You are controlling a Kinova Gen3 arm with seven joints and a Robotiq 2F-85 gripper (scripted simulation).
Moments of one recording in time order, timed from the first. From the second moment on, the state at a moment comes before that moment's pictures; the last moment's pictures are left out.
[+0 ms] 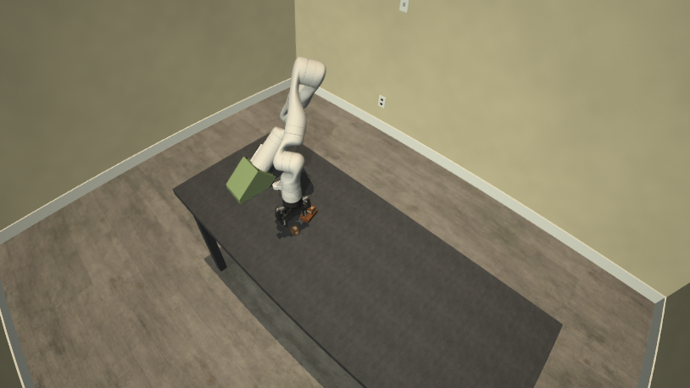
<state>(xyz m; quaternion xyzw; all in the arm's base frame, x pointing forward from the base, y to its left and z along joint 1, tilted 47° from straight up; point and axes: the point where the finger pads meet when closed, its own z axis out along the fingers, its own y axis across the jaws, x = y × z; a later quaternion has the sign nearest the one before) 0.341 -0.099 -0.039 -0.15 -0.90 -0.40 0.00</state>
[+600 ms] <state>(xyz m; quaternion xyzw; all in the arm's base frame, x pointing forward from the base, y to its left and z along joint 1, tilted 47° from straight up) 0.341 -0.099 -0.039 -0.16 -0.90 -0.40 0.01</state>
